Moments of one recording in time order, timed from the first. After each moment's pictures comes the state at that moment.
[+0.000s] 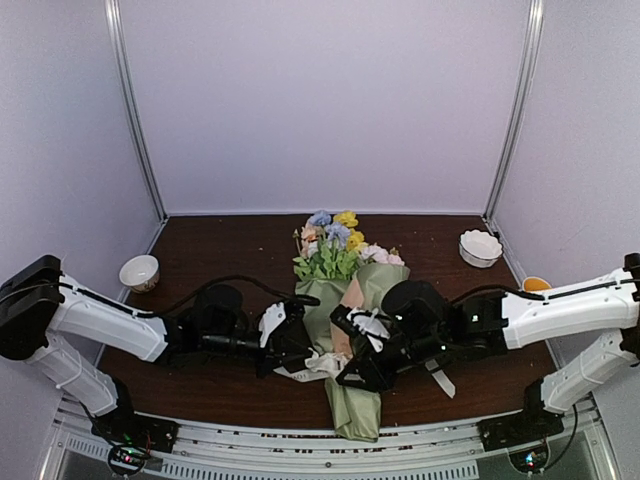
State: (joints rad) left arm -1.00 1.47 0.51 0.52 0.40 0.02; right arm 1.19 1.38 0.83 -0.19 -0.23 0.39
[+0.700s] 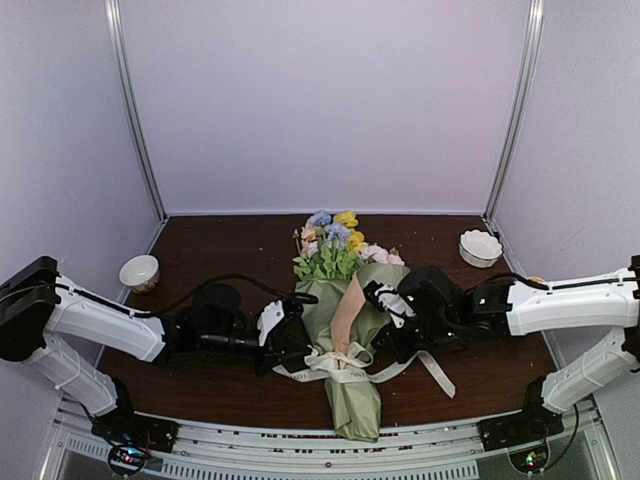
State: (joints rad) left arm -1.00 1.45 0.51 0.52 0.38 0.03; right arm 1.04 1.33 0.80 -0.33 0.04 0.33
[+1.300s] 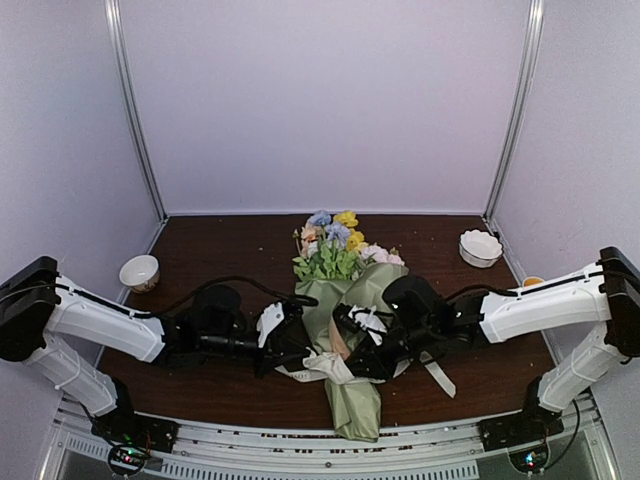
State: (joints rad) left arm -1.00 1.45 0.50 0.51 0.37 0.03; right arm 1.03 1.48 0.75 -0.03 -0.39 0.21
